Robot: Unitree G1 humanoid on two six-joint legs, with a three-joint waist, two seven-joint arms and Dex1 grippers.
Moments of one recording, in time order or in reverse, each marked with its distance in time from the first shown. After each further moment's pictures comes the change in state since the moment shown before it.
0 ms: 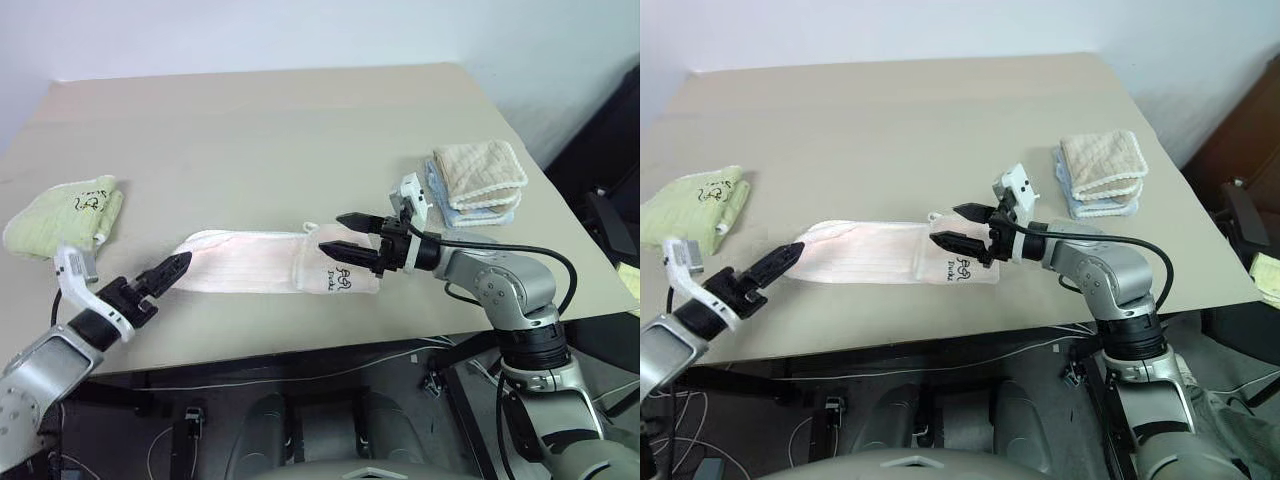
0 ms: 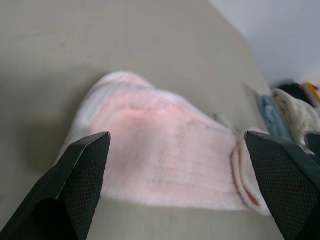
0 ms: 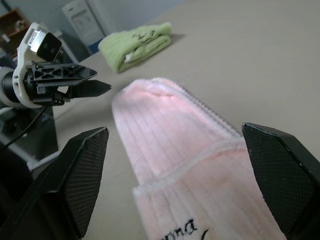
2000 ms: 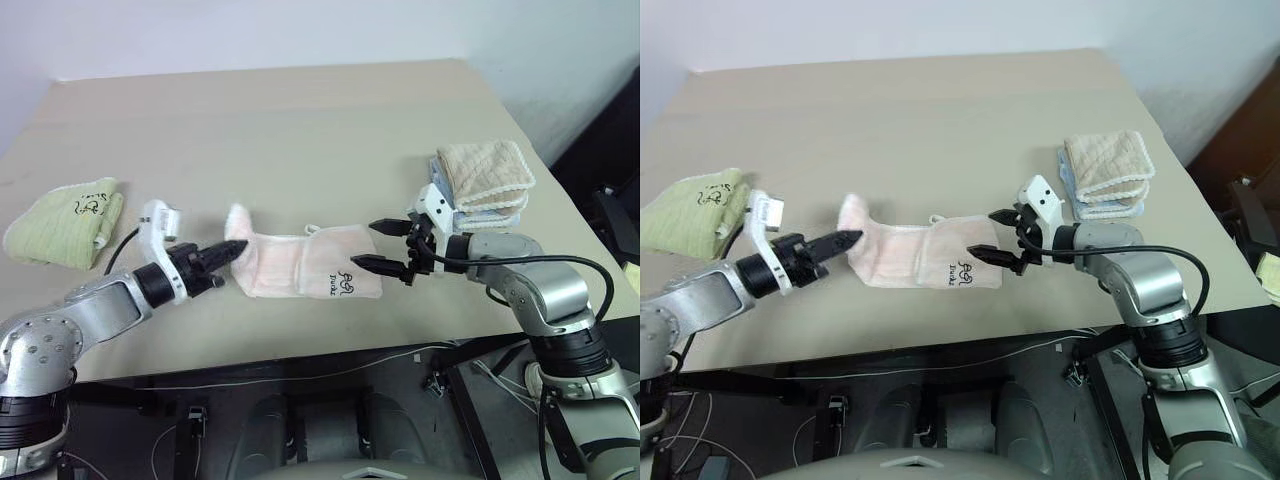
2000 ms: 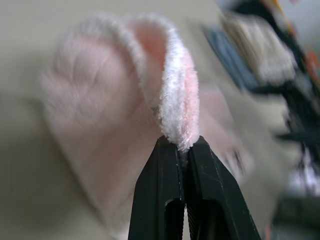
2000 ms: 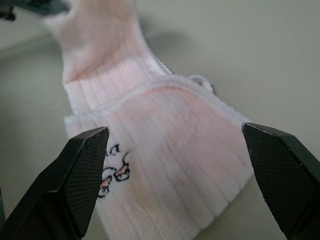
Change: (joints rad) left arm -0.285 0.274 -0.503 0.046 0.070 -0.063 -0.226; right arm 0.060 -0.183 0.019 -0.019 -0.167 -0.102 0.050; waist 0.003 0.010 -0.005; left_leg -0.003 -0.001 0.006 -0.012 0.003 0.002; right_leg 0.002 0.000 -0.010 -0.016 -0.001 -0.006
